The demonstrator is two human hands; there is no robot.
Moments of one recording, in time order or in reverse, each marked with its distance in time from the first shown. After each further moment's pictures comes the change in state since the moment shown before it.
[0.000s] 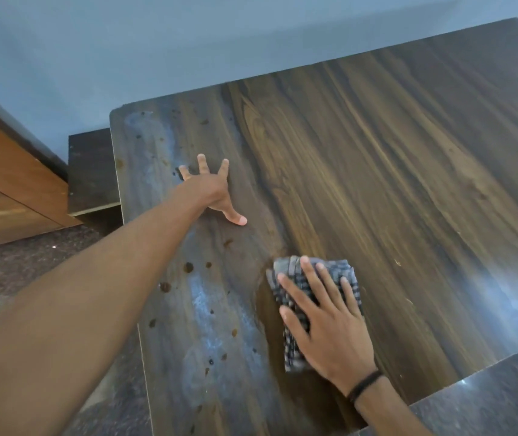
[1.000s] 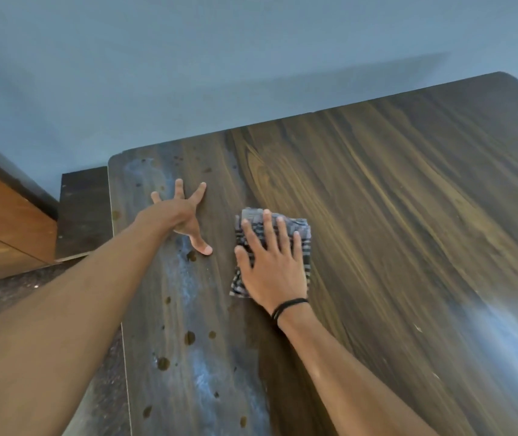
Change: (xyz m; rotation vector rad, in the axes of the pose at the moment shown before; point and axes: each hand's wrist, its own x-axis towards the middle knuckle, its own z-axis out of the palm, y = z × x) left_hand 0.051 -0.060 -0.052 -0.025 -0.038 0.056; right_hand 0.213 -0.062 -0.002 0.118 0.058 0.072
